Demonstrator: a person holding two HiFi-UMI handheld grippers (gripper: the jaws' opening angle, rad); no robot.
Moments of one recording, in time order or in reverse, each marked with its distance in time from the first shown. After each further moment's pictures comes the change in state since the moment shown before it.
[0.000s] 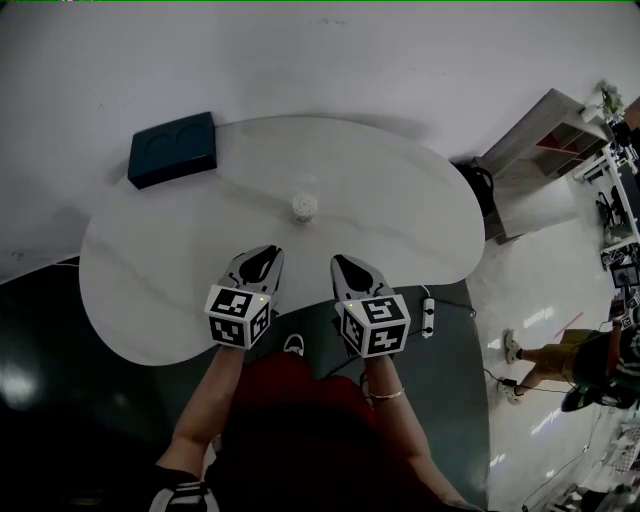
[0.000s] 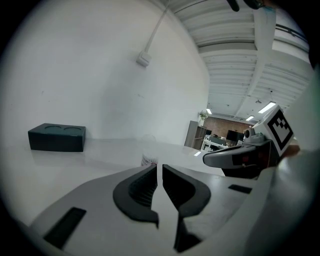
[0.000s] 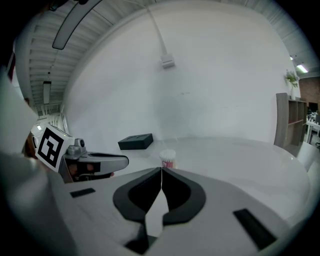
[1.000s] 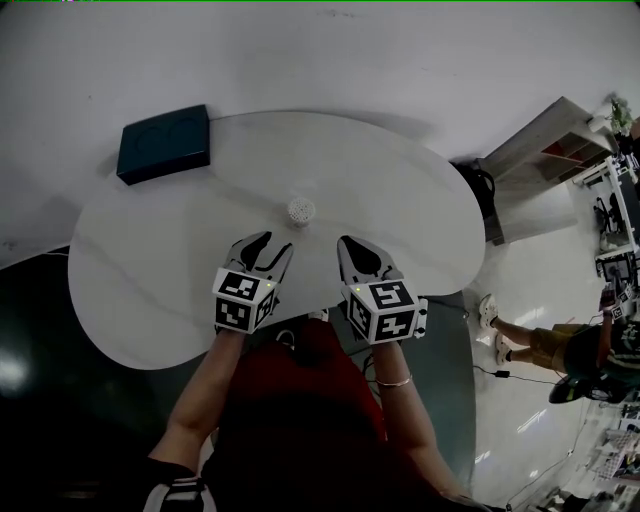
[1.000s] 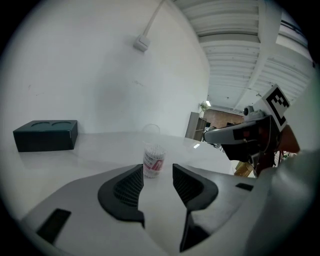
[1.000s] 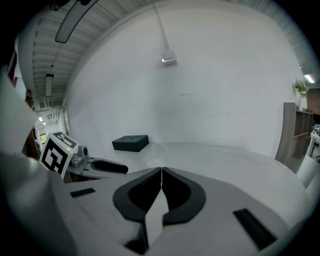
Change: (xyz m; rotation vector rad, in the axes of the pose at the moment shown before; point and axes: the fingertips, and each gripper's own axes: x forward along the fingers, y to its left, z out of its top) left arm 0.051 0.015 -0.009 0.033 0.095 -0.014; right arm 0.030 -0.035 0.036 -0.075 0.012 -0.003
